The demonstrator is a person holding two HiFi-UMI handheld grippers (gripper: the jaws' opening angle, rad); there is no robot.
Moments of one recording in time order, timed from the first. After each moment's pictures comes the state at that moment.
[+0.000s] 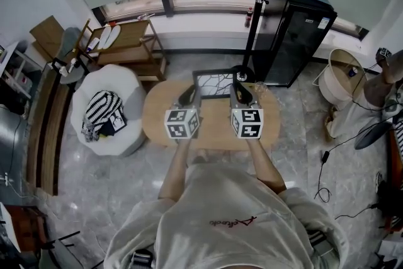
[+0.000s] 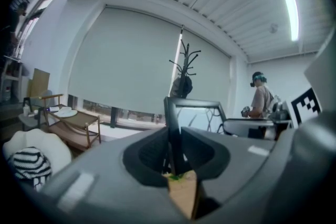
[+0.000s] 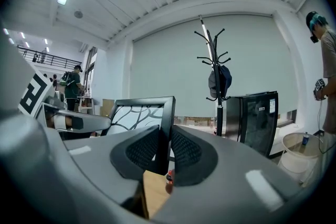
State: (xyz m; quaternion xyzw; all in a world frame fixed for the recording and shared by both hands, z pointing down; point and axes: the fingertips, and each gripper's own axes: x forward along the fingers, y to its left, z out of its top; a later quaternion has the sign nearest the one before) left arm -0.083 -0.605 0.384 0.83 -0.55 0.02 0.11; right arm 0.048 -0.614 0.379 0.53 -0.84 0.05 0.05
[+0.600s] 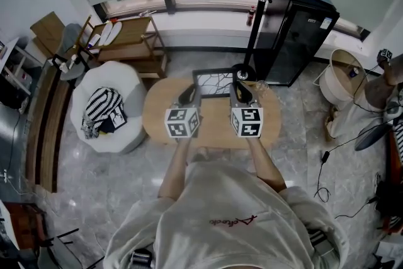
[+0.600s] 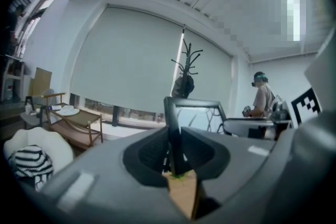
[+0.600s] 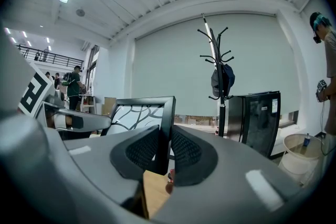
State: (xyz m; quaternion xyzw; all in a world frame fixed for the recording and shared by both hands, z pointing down) left arm -0.096 -0.603 0.394 0.82 -0.55 0.02 0.12; right arm 0.035 -0.614 0.388 0.52 -0.85 0.05 0.06
